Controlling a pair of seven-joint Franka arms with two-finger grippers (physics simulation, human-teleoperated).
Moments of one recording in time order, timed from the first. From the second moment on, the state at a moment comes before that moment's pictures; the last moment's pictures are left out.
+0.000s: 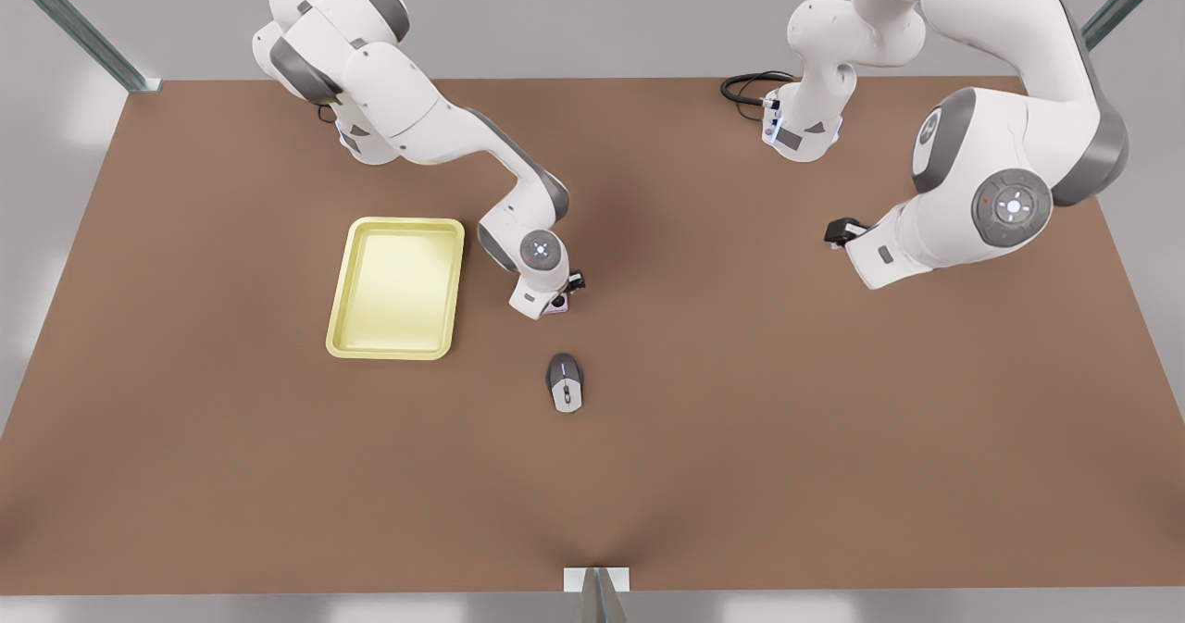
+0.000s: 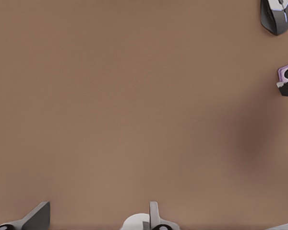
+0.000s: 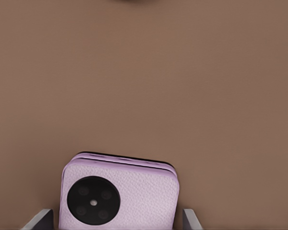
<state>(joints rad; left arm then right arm) -0.19 0.26 -0.03 -1.30 -0.01 1.22 0.09 0.54 0.67 0.25 -1.86 -0.08 2.38 0.58</state>
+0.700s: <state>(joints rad) -0.19 0.26 -0.04 -1.30 -0.01 1.22 0.09 -0.04 0.15 0.26 -2.33 -0.07 2.24 0.37</state>
